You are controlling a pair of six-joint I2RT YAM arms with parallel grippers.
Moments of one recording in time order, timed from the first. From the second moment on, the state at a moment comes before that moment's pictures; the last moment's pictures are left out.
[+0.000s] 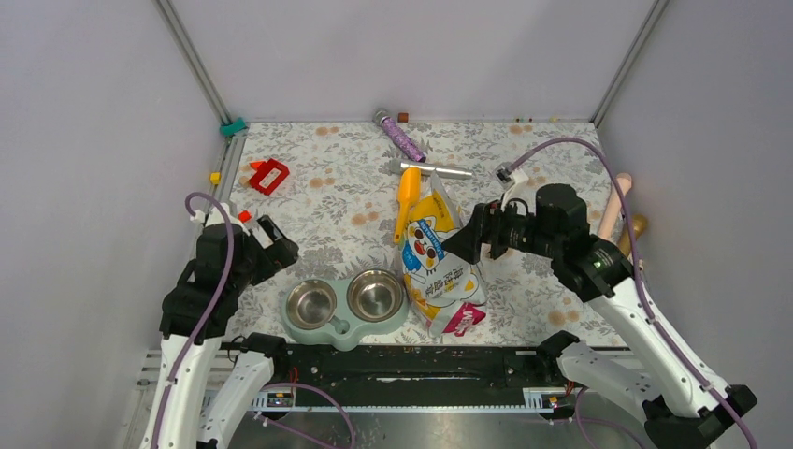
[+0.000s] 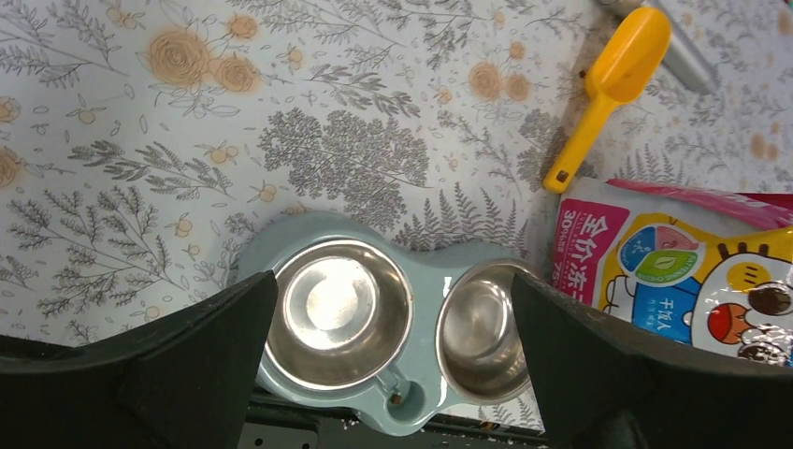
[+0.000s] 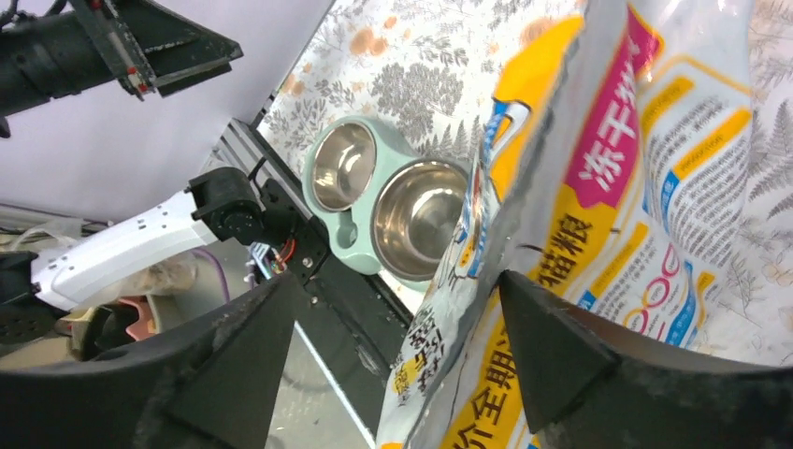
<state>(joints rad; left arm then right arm) -0.17 0.60 0.95 -1.04 -0.12 -0.62 0.55 0.89 1.02 -0.56 -0.45 0.46</state>
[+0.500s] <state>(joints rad) -0.20 0.79 1.00 -0.73 0.21 -0.69 0.56 0.80 1.09 -0.60 -0.07 0.49</state>
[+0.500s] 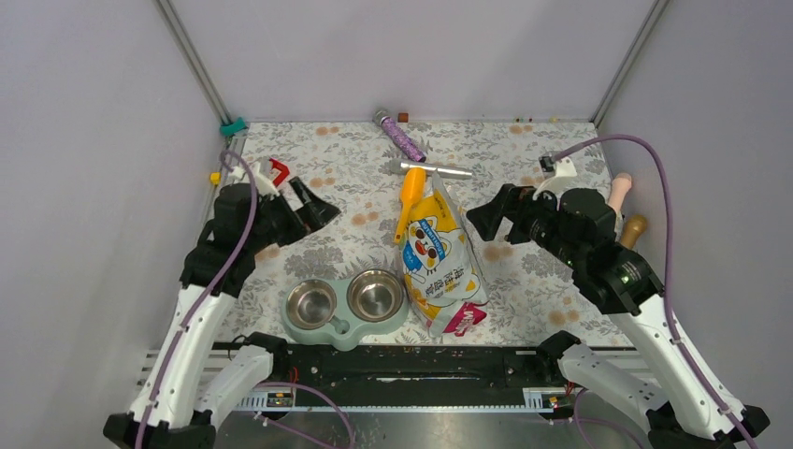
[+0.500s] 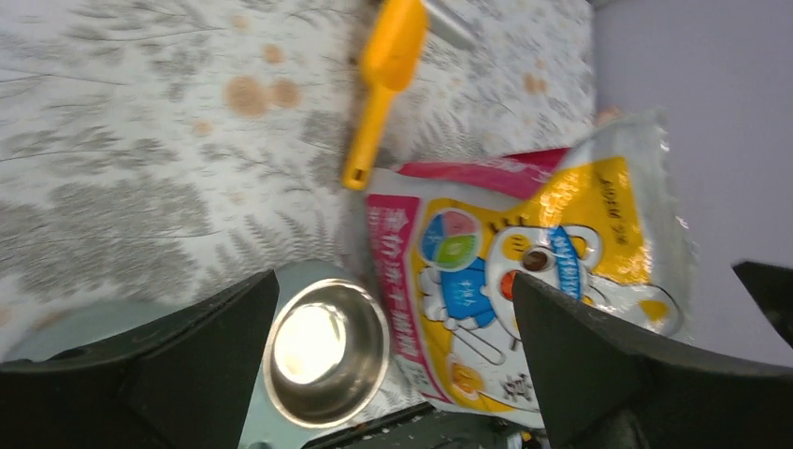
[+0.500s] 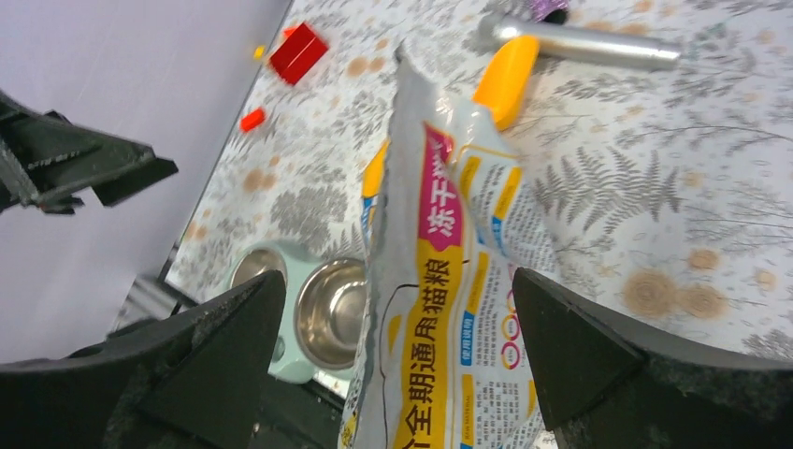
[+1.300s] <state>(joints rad) -0.67 1.25 1.08 -0.39 0.34 -0.71 0.56 0.88 1.18 -0.82 -0.06 0.42</state>
